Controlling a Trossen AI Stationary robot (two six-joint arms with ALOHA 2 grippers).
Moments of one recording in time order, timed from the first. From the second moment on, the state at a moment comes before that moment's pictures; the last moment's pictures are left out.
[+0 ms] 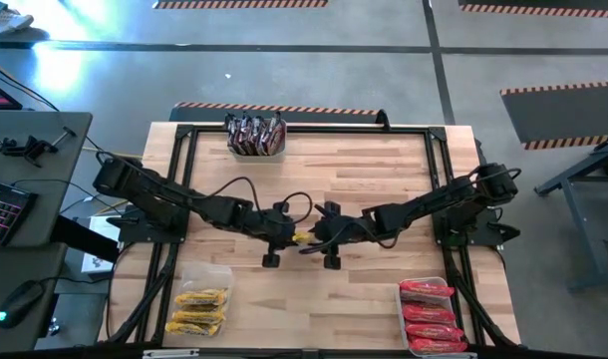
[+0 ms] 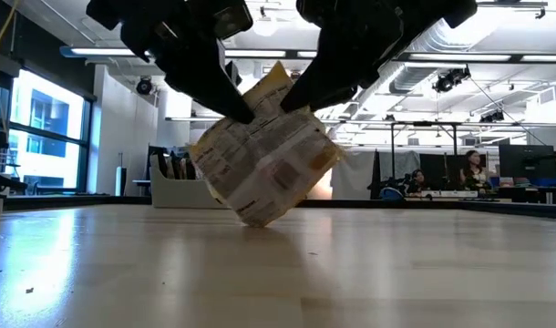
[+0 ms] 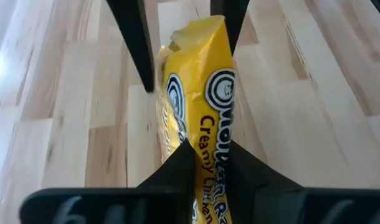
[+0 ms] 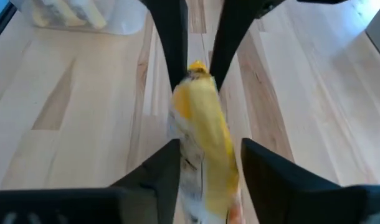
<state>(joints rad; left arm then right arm) -0.20 1.57 0.91 -0.10 -0.08 -0.02 0.24 1.68 1.02 -0.01 0.21 0.12</state>
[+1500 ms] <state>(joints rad) -0.77 1.50 1.34 -1.39 0.04 -0.64 0.28 1.56 1.02 -0.21 0.39 0.12</state>
